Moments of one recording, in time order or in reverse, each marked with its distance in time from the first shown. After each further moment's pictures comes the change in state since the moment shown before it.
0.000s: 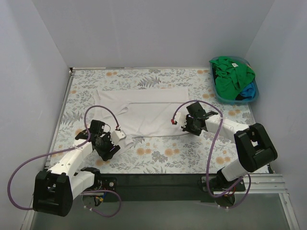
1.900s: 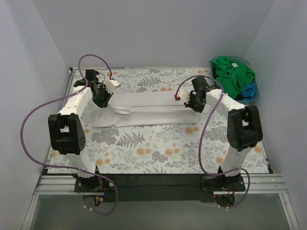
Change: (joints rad) left arm 0.143 0.709 0.933 -0.065 -0.021 -0.008; right arm -0.179 0.286 0.516 -0.248 -0.057 -0.129
